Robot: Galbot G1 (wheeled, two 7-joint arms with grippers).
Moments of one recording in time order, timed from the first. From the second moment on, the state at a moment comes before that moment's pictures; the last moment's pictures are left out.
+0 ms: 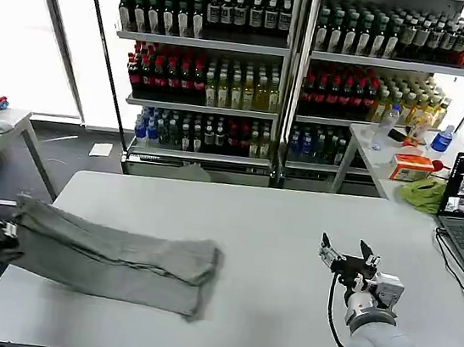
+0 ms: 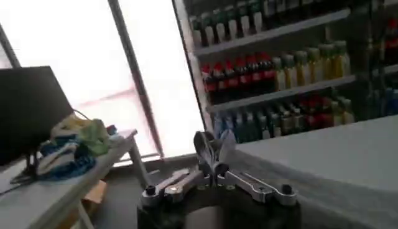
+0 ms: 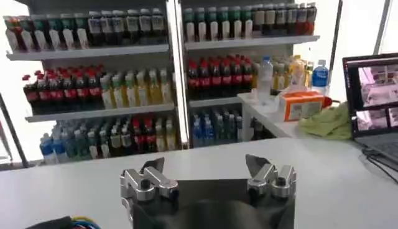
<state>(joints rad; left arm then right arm) 1.41 -0.87 -0.95 -1.78 -0.46 0.32 0.04 -1.22 1.17 0.47 2.14 0.55 -0.58 0.40</state>
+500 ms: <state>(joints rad) 1.36 -0.81 -0.95 -1.76 -0.45 0.33 0.04 -1.26 1.20 0.49 2.15 0.53 -0.58 0.41</state>
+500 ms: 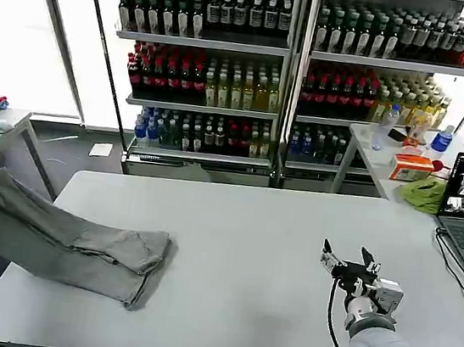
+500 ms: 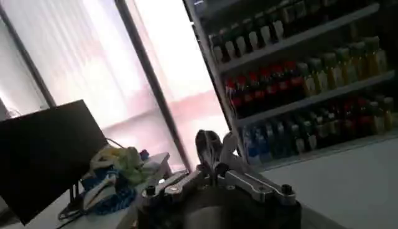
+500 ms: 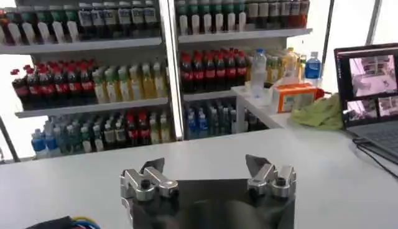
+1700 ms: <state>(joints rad) 1.28 -0.97 -0.40 -1.94 -0.39 0.40 -0.02 -1.45 1.29 0.58 2.24 0.47 -0.55 0.40</state>
